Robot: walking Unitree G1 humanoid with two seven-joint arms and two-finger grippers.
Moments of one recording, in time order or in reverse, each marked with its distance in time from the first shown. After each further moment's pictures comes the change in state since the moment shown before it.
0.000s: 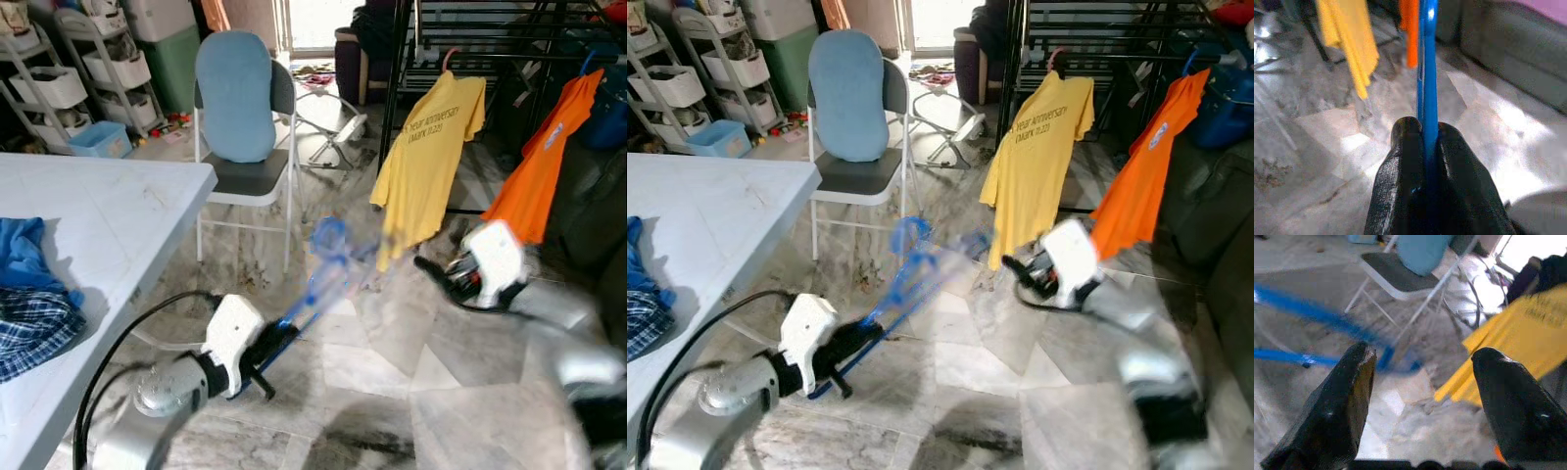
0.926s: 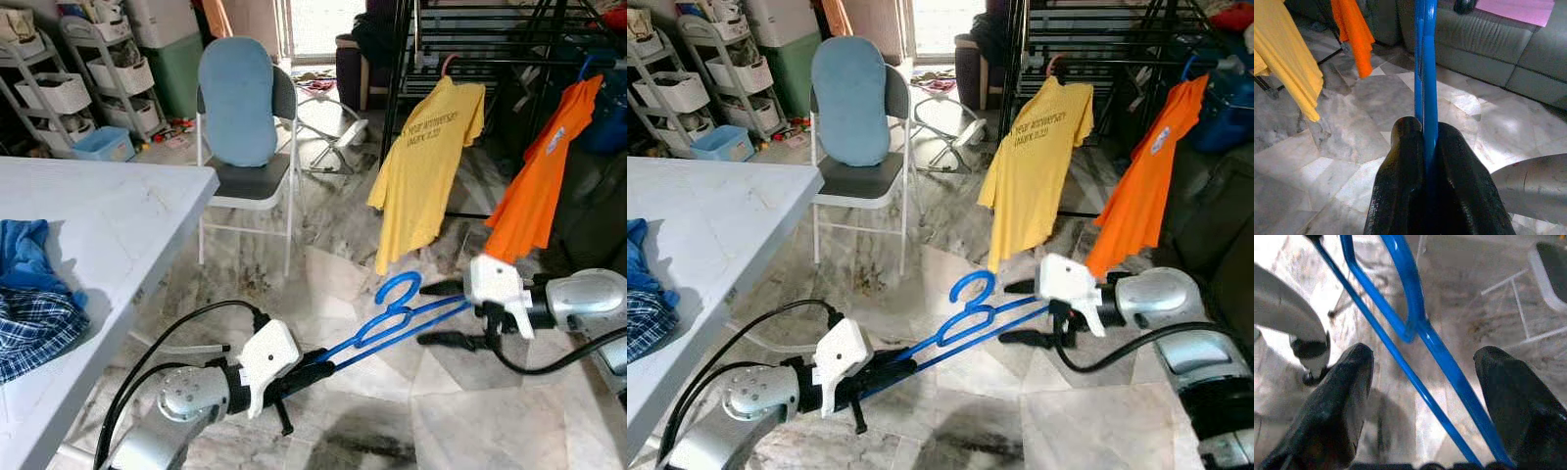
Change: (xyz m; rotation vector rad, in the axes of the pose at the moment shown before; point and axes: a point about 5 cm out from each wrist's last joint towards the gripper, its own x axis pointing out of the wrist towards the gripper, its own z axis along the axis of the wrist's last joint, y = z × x) left arm 0.015 -0.031 0.003 0.107 -0.030 -0.244; right arm -0.021 0.022 -0.001 -0.238 0.109 0.708
